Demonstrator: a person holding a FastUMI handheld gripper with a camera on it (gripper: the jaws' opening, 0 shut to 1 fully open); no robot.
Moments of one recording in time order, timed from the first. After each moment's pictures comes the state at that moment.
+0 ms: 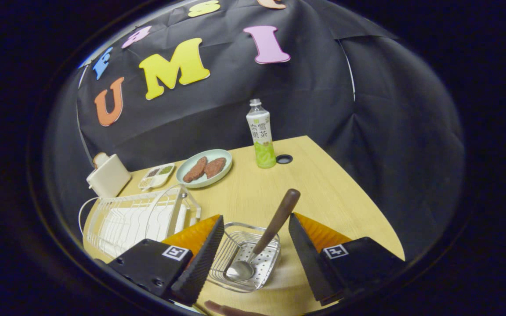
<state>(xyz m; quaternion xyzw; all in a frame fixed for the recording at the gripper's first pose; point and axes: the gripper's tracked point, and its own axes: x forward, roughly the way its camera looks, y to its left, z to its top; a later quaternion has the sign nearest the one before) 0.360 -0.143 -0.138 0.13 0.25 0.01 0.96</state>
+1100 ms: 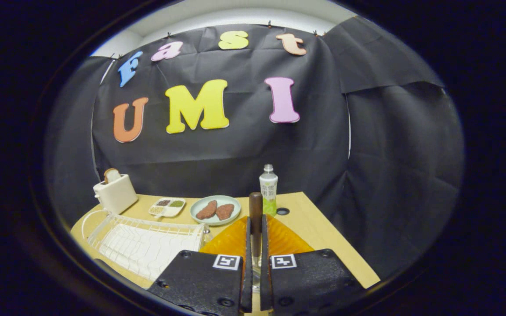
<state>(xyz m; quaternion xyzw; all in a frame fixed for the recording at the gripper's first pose) 0.280 -0.120 -0.006 0.04 0.07 -0.02 1.00</state>
